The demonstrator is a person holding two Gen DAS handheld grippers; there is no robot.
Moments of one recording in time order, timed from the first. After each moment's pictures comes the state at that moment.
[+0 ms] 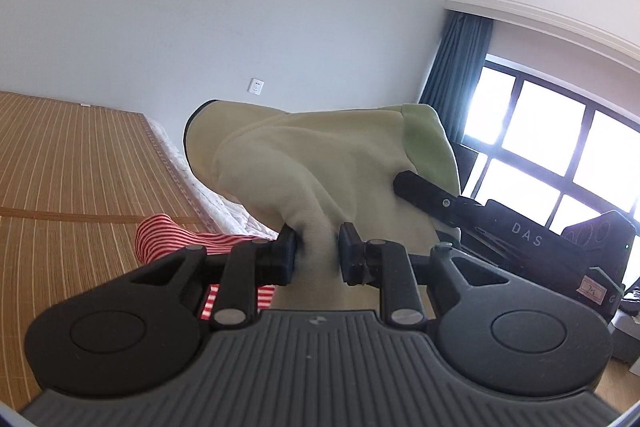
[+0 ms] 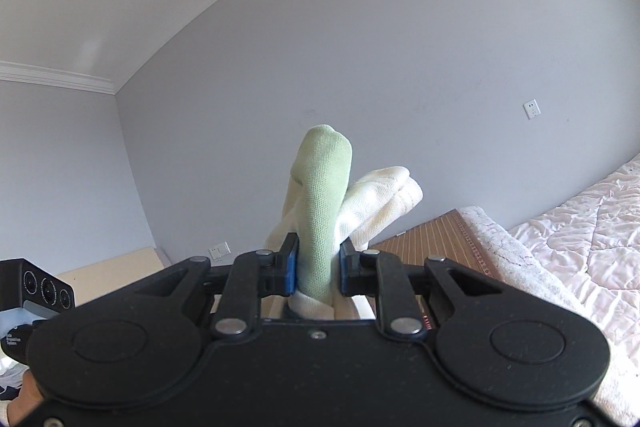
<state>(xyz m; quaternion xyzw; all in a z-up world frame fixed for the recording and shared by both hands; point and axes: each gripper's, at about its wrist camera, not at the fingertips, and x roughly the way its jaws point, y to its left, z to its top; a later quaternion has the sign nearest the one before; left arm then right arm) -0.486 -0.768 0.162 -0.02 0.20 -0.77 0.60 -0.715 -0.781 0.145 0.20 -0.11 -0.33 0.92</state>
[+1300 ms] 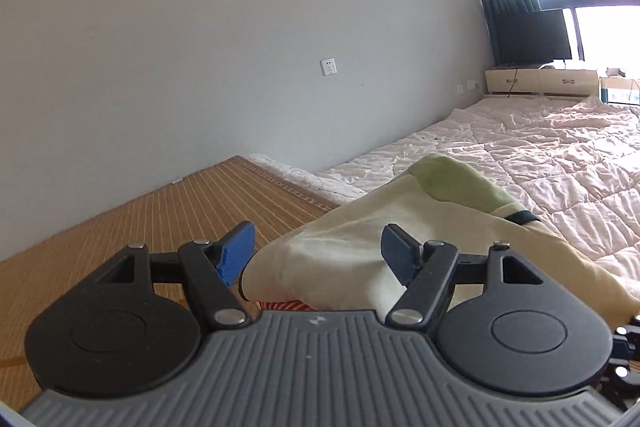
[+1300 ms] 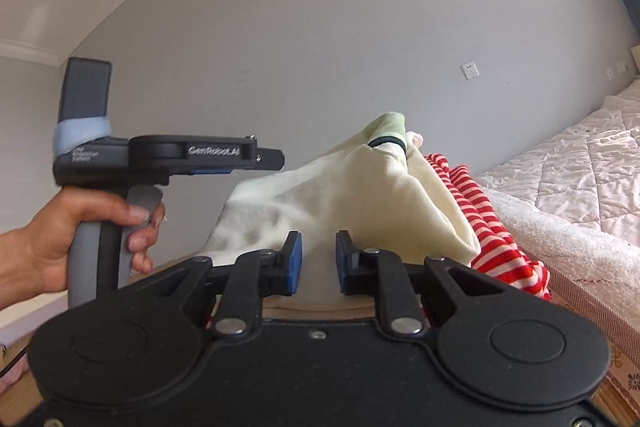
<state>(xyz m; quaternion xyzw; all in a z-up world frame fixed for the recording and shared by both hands) -0.492 -0.897 0.097 0.21 0.02 -0.66 0.73 -0.683 -0.722 -0.009 0.20 -0.07 -0.39 0.90</state>
